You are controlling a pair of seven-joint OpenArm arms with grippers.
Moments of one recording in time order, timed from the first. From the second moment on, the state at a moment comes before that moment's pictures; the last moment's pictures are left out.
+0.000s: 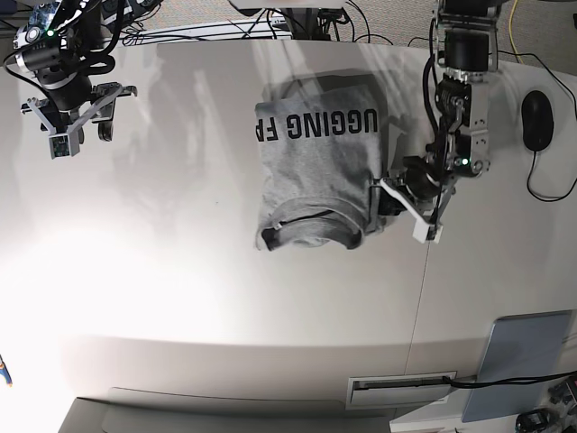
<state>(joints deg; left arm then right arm) -3.9 -10.7 -1.7 76.5 -30.3 -18.5 40.8 -28.5 10.4 34.8 128.7 21.8 24.1 -62.5</state>
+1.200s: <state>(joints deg) 51.9 -16.3 -20.4 114.5 -34.8 -16.8 43.4 -56.9 10.6 34.8 128.7 22.0 24.1 -62.6</state>
